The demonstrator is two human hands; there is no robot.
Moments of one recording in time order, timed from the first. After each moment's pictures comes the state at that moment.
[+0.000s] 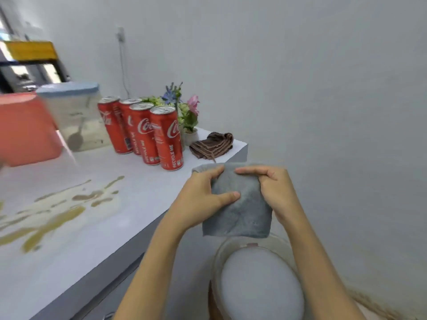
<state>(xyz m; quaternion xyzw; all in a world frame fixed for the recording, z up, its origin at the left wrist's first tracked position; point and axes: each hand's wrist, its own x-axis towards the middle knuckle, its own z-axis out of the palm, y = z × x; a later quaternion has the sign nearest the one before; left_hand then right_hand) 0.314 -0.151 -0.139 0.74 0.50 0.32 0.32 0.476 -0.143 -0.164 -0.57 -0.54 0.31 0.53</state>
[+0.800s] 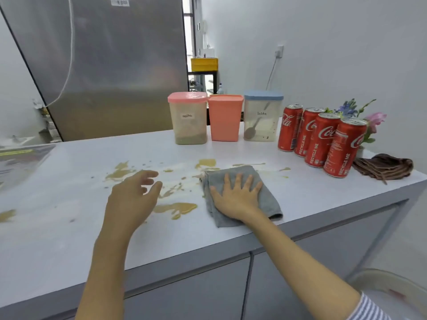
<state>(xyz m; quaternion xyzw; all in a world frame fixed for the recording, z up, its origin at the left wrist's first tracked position) -0.021 -0.354 -0.137 0.38 0.82 0.43 0.02 0.120 -0.197 -0.181 -0.49 -0.86 0.12 0.04</state>
